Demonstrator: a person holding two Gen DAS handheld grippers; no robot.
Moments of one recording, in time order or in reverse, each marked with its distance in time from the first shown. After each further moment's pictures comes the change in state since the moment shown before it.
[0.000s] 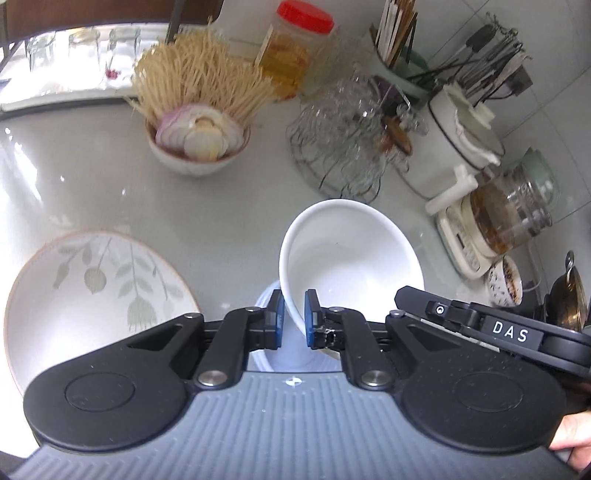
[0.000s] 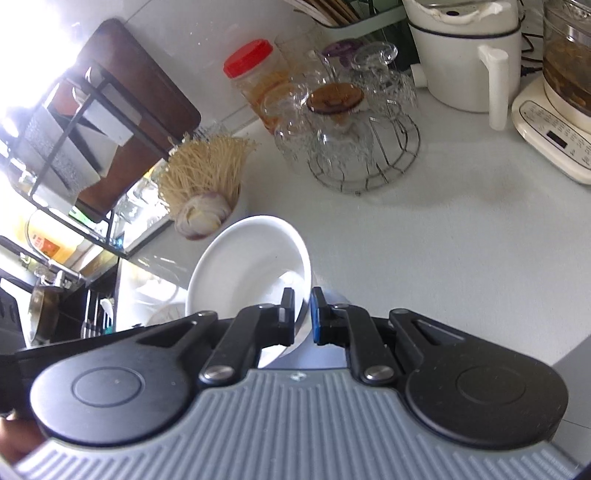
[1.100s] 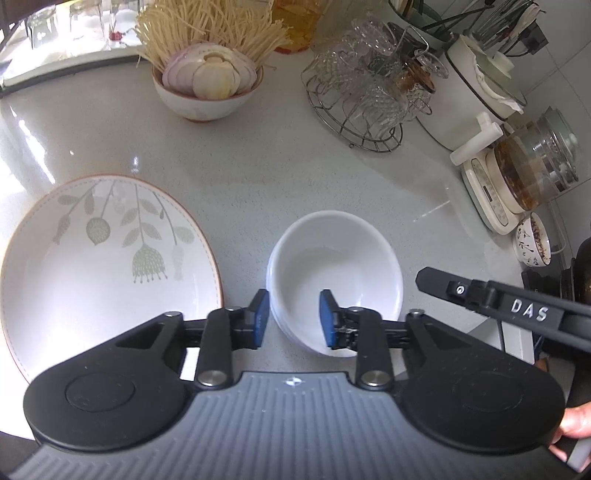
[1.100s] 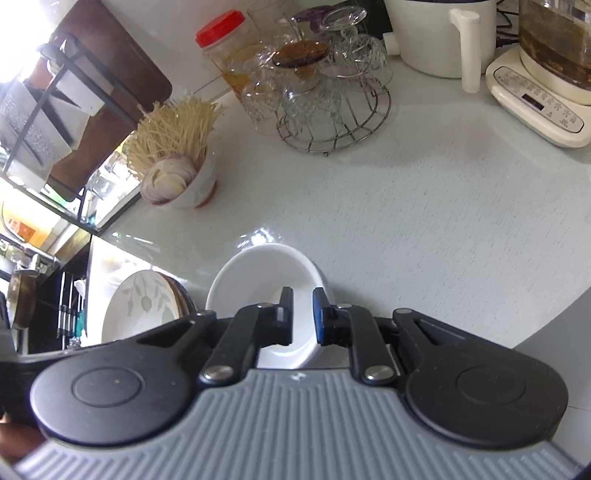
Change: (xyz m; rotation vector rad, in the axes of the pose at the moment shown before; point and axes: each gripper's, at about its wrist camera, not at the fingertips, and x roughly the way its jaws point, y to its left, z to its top) left arm 0.025 0.004 -0.032 0.047 0.085 0.074; right arm 0.008 -0.015 -0.025 0.020 0.045 -0.077
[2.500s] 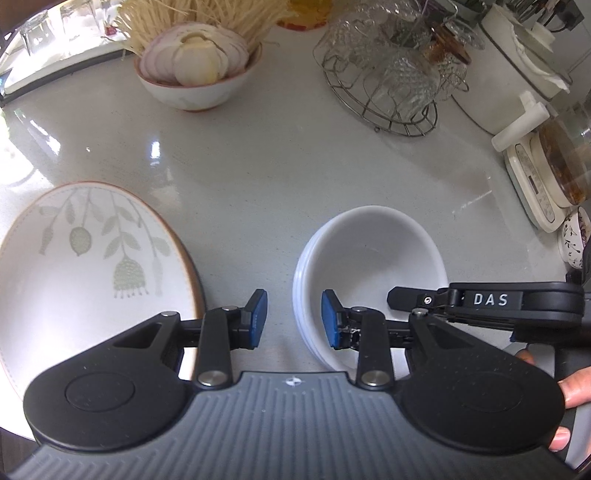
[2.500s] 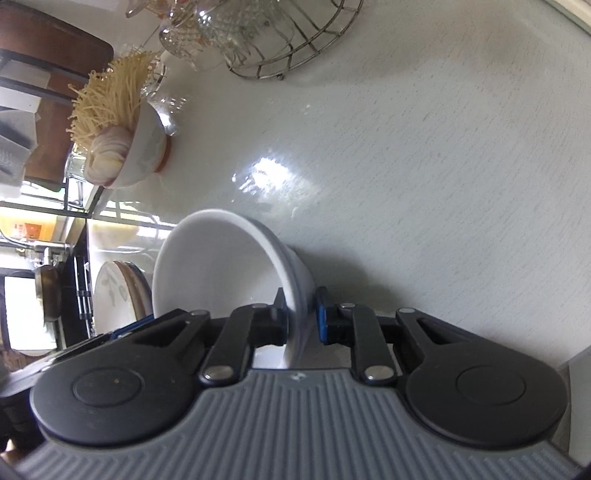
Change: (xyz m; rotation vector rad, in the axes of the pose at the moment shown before) left arm 0.051 -0.029 0.018 -0.004 0.065 0.151; right arm 0.081 -0.064 0.020 0.132 0.297 0.122
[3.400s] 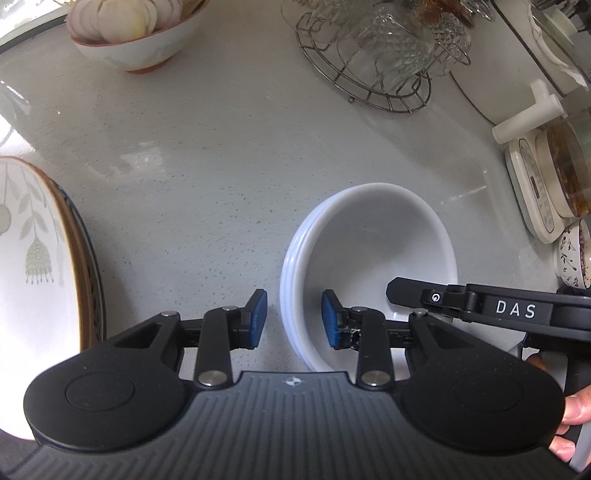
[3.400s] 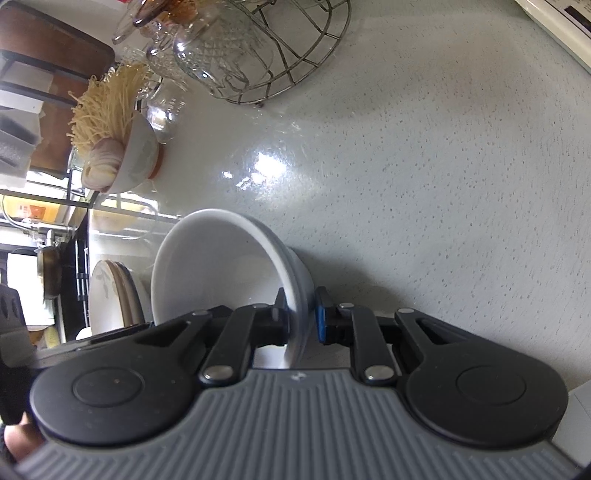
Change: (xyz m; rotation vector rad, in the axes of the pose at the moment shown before) left arm 0.046 -0.039 0.013 -0.072 0.099 -0.045; right arm -0.014 -0.032 0.027 -0.073 0.040 0.023
